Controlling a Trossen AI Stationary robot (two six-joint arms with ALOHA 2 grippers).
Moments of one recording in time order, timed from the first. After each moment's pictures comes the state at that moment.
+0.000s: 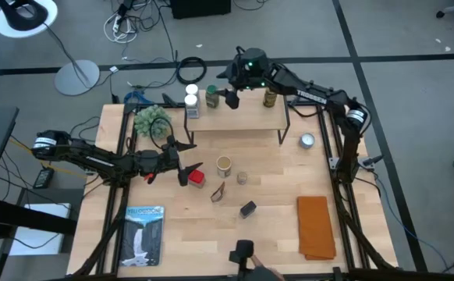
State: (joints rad) left arm -0.03 1.15 0.20 0.83 -0.38 0.00; right arm -0.58 1.88 1.75 -0.27 -0.28 -0.32
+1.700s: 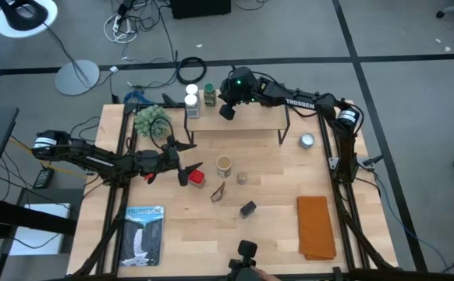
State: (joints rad) left arm -0.03 1.15 0.20 0.83 -0.38 0.00; right arm -0.53 1.96 1.64 -0.27 -0.01 -0.23
